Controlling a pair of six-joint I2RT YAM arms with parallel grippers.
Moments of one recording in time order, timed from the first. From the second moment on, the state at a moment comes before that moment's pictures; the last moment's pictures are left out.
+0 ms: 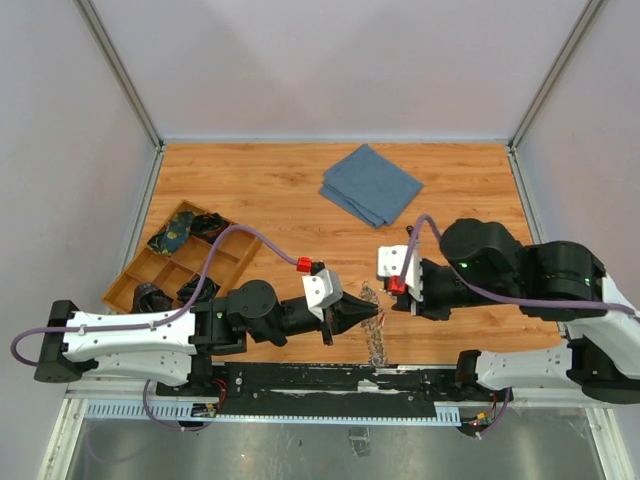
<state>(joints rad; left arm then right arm) -1.43 0.99 0.82 0.23 -0.11 -0.09 1.26 1.10 1.74 -1.38 -0.09 -0.32</state>
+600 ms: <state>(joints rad) -1.43 0.91 0.76 0.26 -0.31 -0.12 1.26 0.60 1.18 -0.81 0.30 0.52</state>
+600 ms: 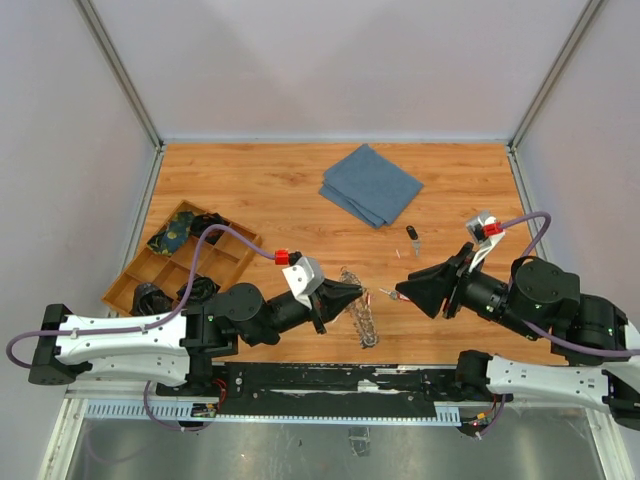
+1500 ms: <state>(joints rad) -1.43 0.91 0.75 0.29 -0.41 -0.13 1.26 0.76 1.14 -0.69 0.35 0.66</state>
